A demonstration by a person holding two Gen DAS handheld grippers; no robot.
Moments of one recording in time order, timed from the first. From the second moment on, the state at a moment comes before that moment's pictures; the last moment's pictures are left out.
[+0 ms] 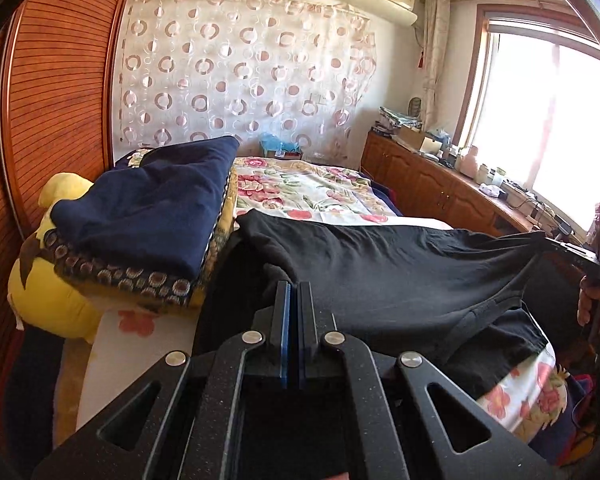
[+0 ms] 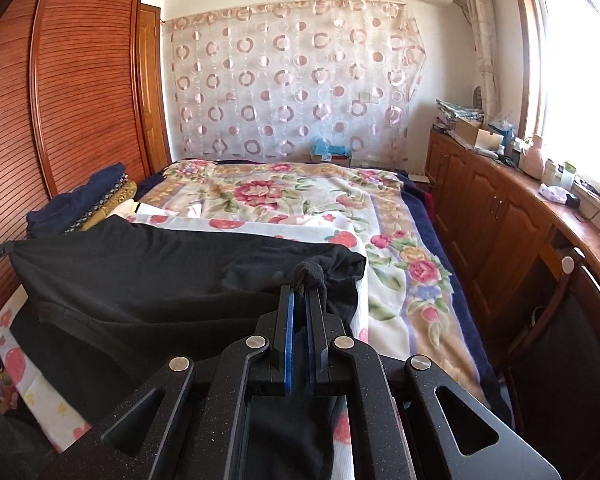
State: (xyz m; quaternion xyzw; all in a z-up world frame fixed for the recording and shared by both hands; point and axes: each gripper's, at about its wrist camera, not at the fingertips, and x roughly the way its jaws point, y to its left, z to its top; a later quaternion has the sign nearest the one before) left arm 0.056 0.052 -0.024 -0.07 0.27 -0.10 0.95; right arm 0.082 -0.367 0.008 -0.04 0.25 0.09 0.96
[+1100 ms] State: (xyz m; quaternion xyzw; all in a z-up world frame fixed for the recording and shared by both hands) left arm 0.040 0.046 -0.072 -0.03 0.35 -0.09 0.93; right arm 0.088 -0.376 -0.043 -0.04 0.34 0.08 0.94
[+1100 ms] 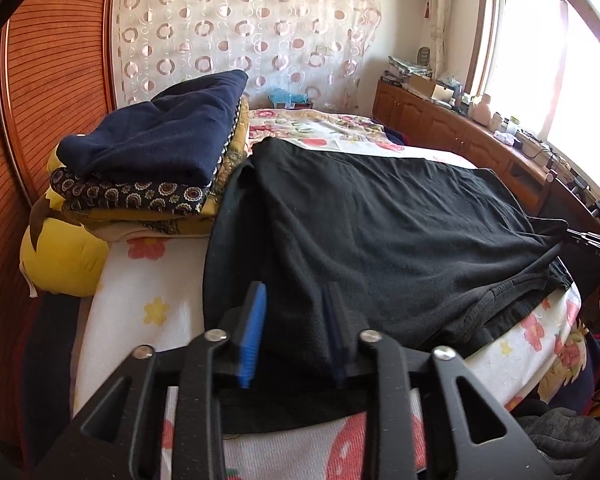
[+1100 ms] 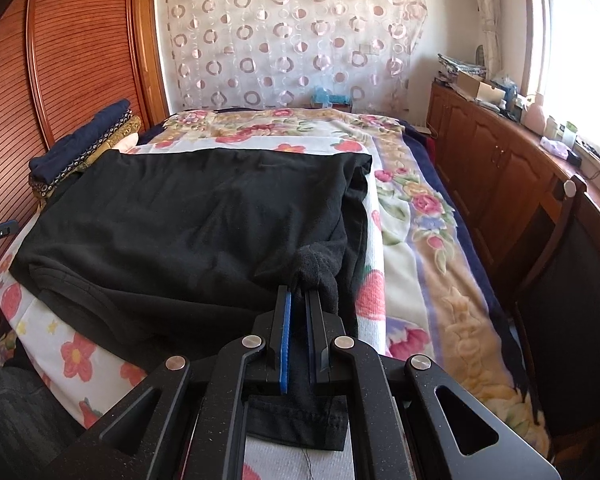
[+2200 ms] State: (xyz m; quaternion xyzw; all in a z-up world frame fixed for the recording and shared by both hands) left arm 0.067 0.063 -0.121 -0.01 0.42 -0.05 0.91; right arm 0.091 -0.305 -0.066 -0.07 0.33 0.16 0.93
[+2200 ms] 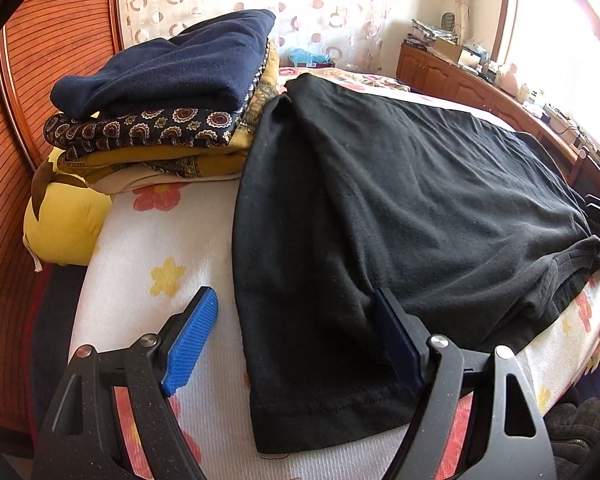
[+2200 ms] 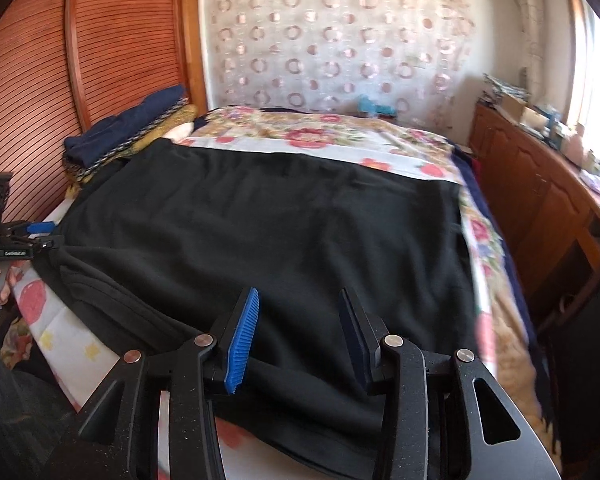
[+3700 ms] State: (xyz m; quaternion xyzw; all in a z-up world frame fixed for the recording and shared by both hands) left arm 0.083 -0.039 -0.014 -0.02 0.30 -0.22 0.93; right arm 0.117 -0.237 -0.100 -0.12 0.36 0.23 0.89
